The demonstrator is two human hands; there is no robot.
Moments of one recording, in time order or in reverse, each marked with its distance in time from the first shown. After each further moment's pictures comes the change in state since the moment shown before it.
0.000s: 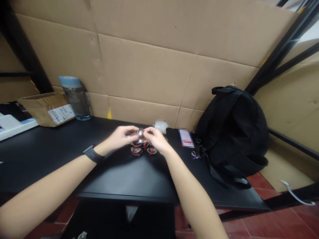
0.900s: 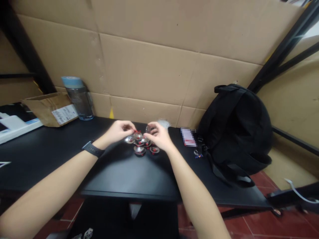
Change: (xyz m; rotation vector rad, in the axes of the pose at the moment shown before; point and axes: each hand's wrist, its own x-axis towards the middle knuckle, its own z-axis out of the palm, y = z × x) left_hand 0.007 -0.013 -0.028 0.063 0.059 -0.074; right_hand 0.002 0.003 -0.015 -0.451 0.137 -0.239
